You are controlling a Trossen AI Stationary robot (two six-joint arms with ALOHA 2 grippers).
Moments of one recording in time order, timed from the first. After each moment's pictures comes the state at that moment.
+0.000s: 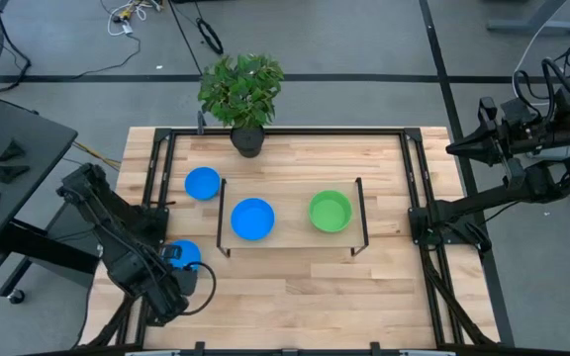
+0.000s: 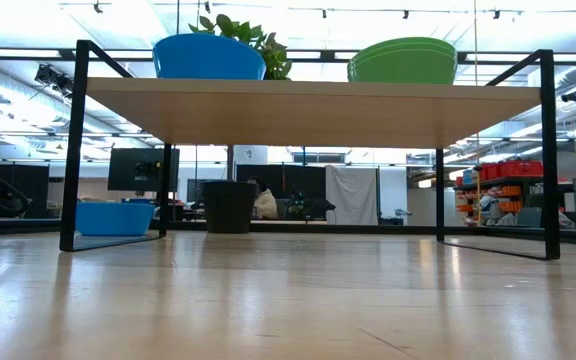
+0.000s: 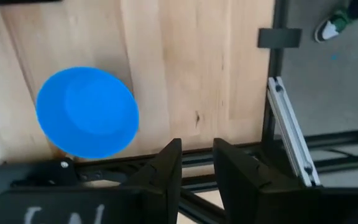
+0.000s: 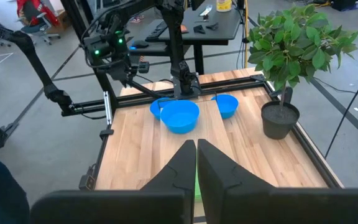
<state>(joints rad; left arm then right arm) -0.86 1.49 1.47 -1.42 0.08 -0.79 0.00 1.03 2.15 -1.49 -0.04 0.15</state>
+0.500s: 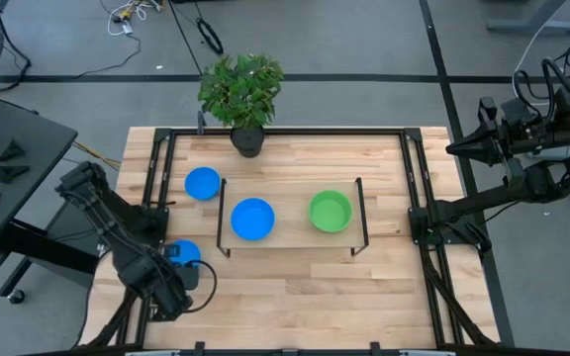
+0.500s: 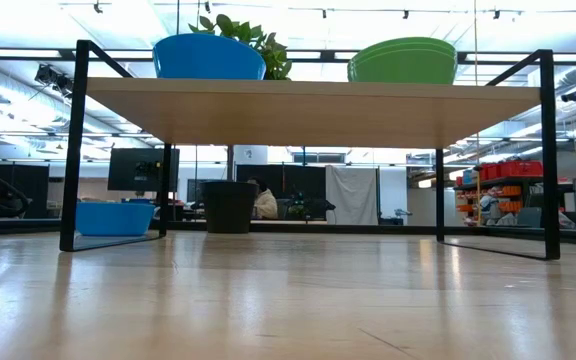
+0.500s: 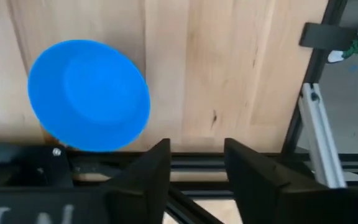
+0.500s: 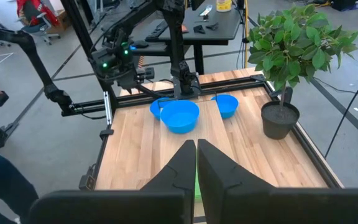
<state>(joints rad) -0.86 1.47 1.30 -1.34 0.09 -0.90 0.00 1.03 2.15 -1.49 -0.04 0.15</state>
